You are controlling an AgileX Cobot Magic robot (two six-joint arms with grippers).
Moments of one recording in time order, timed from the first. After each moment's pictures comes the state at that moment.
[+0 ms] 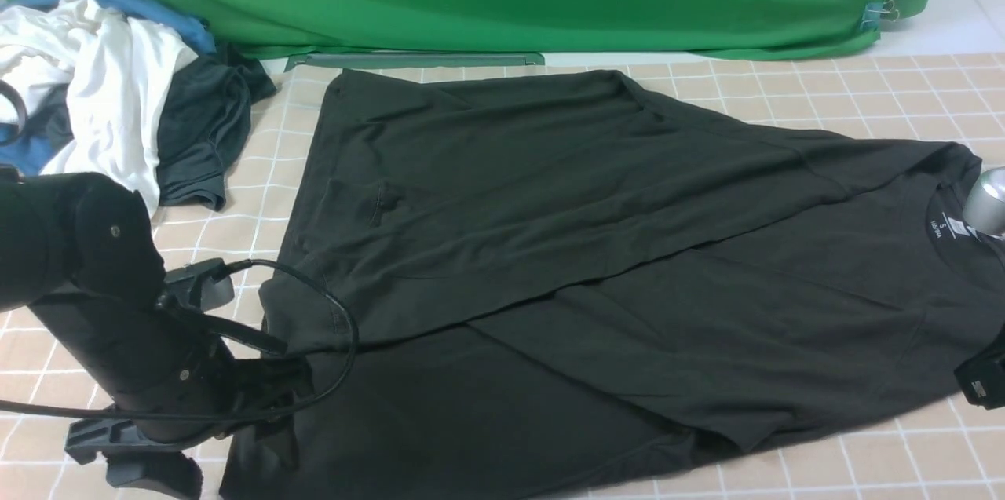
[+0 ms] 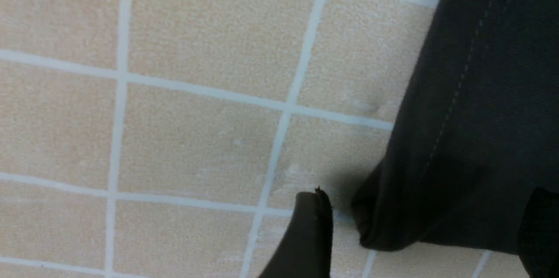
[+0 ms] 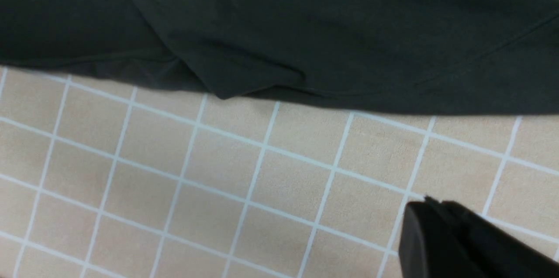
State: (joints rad) right arm 0.09 1.06 -0.78 0.21 1.04 -0.18; left arm -0.18 1.53 -0.77 -0.17 0.89 -0.26
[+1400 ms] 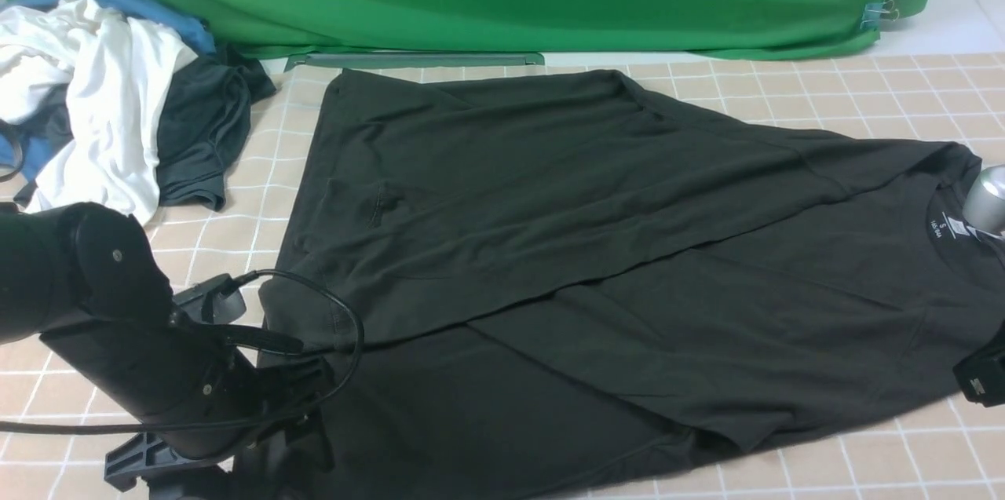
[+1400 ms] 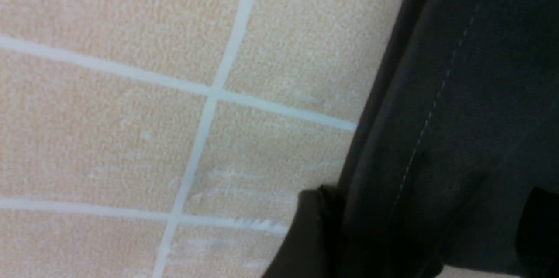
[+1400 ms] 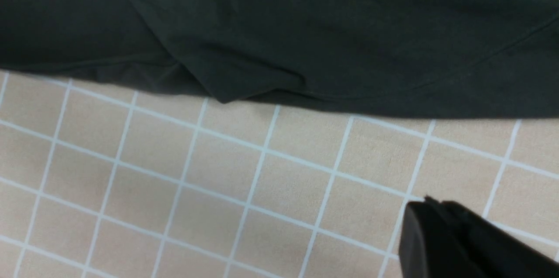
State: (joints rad) right arm 0.09 1.06 -0.78 0.21 1.03 -0.18; left arm -0.18 1.54 -0.70 -0.35 0.78 -0.23
